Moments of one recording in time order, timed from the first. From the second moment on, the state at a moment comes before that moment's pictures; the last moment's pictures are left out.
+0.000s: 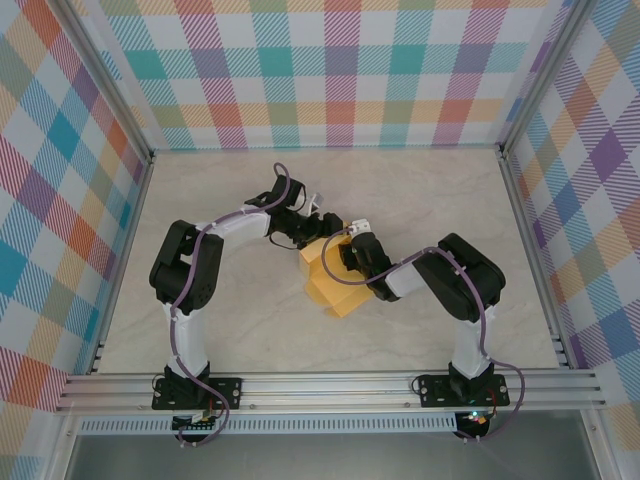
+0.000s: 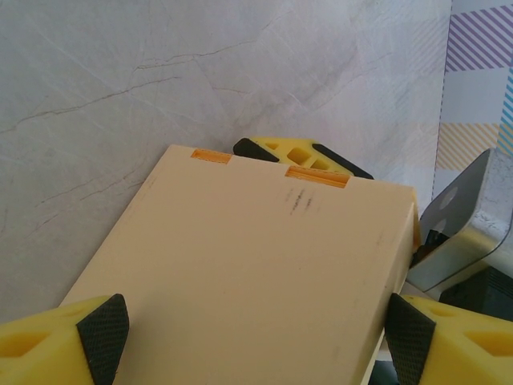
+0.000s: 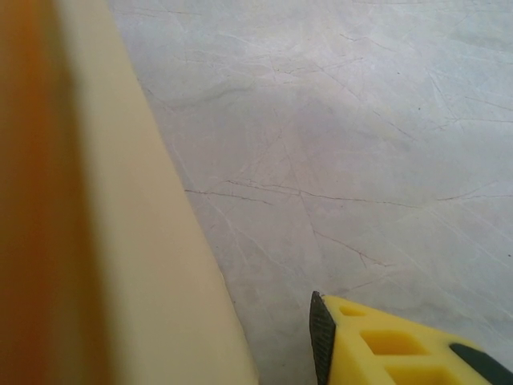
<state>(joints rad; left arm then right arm) -0.47 1.99 1.37 -0.35 0.68 -0.60 0.67 1.94 0.73 0.65 0.28 0.20</state>
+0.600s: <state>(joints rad) -0.47 2.02 1.43 -0.46 0.76 -0.49 0.62 1.90 0.67 0.70 0.13 -0.01</state>
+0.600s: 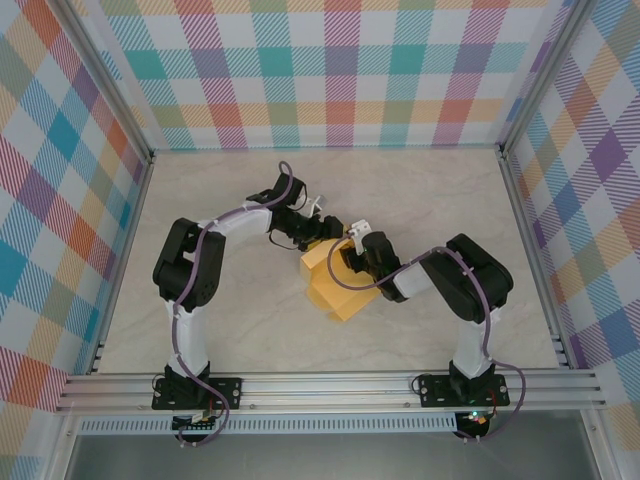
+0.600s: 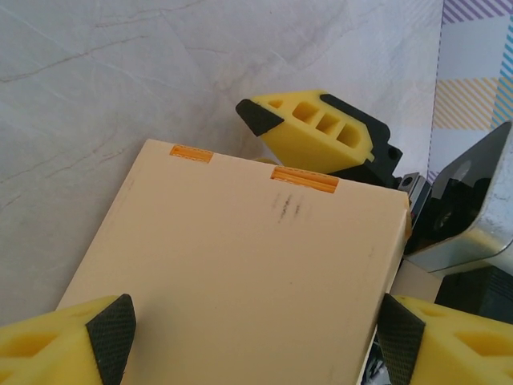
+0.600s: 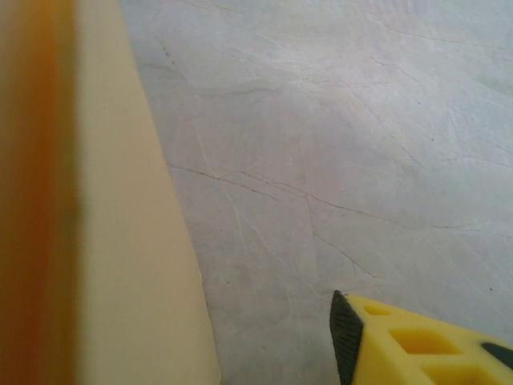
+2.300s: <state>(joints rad) -0.47 2.12 1.54 -0.58 0.89 -0.37 0.60 1.84 0.65 0.60 0.11 -0.07</state>
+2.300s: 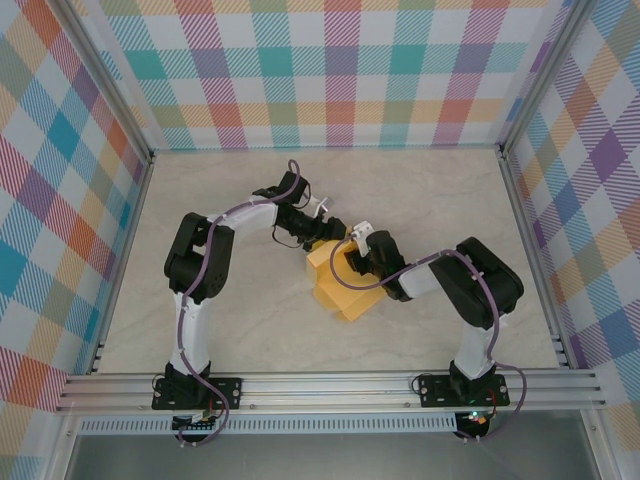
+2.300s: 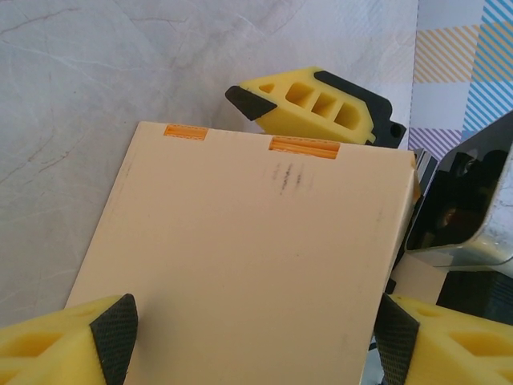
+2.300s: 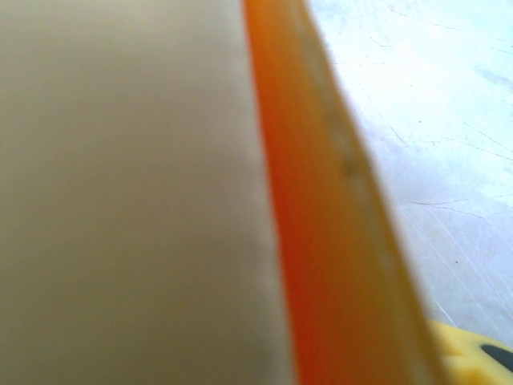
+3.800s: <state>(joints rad) -0.48 2.19 1.67 -0.73 0.87 -0.27 0.52 1.80 0.59 0.73 -0.10 -0.06</state>
